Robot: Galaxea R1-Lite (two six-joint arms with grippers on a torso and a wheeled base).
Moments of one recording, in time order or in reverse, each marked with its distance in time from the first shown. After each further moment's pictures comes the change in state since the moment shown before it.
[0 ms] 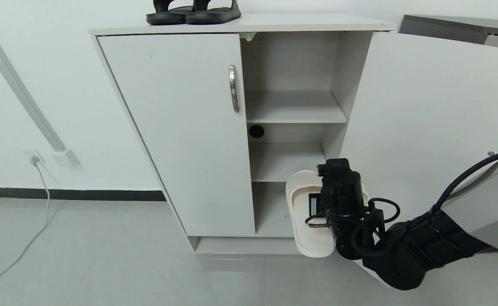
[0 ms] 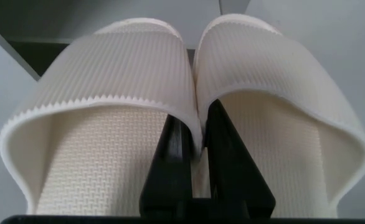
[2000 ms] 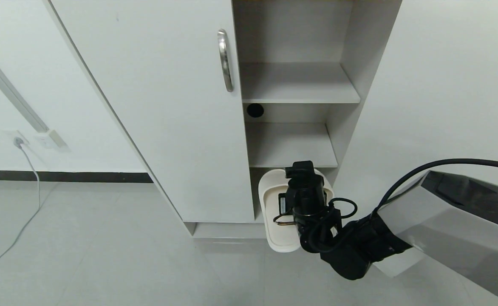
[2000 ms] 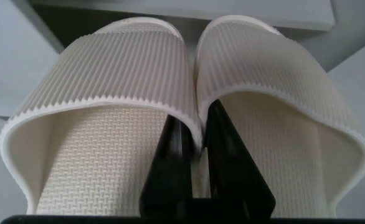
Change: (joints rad) left arm -0.001 0.000 0.000 0.000 0.000 -0.001; right arm 0.050 0.197 -0.251 -0.026 0.046 -0.030
